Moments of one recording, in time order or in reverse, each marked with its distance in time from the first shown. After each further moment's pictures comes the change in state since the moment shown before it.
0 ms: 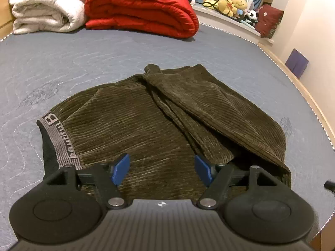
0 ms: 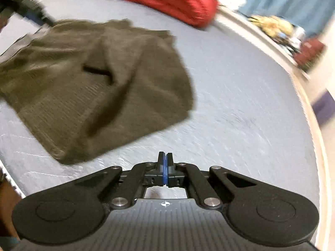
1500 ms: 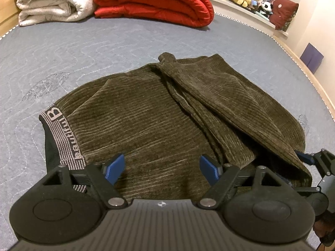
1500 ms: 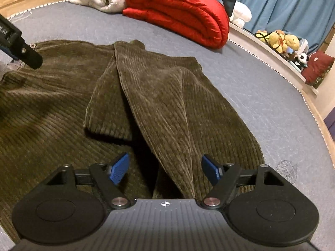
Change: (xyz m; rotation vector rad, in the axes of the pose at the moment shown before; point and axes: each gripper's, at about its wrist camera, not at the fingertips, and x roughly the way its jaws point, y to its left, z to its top) left arm 0.033 0.012 0.008 -0.027 0.065 0.071; right arm 0.122 0.127 0.097 -0.080 -0.067 0.017
